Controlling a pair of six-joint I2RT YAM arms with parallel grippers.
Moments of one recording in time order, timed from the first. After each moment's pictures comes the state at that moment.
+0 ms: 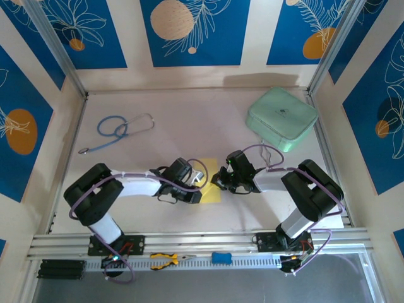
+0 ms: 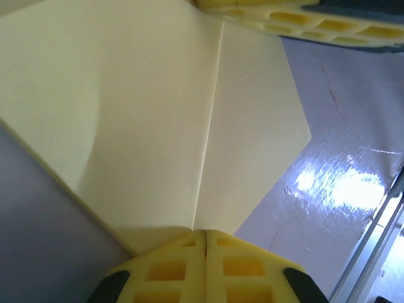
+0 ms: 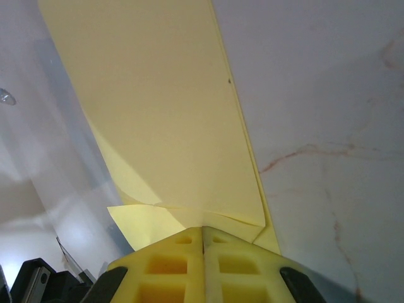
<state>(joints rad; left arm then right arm) -0.83 1.63 0.68 -0.10 0.49 -0.50 0.61 1.59 0.53 0.16 -0.42 1.13</state>
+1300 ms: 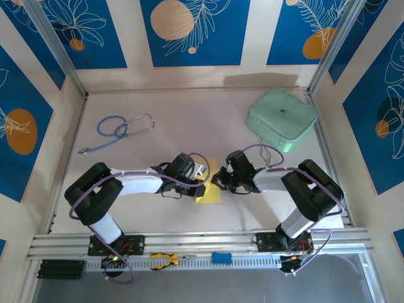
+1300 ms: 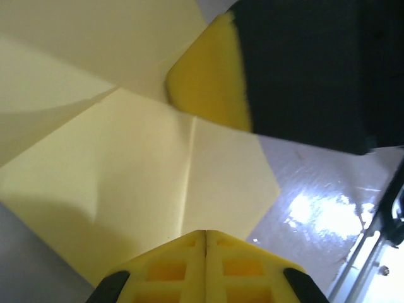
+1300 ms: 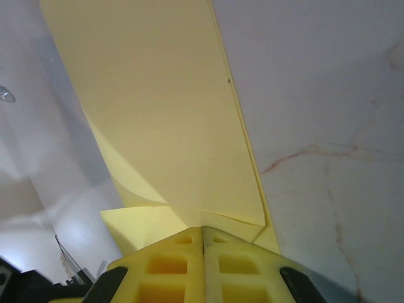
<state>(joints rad) -0.83 1.65 0.75 -0.07 0.45 -0.55 0.60 1.59 0.53 0.16 -0.42 1.12</state>
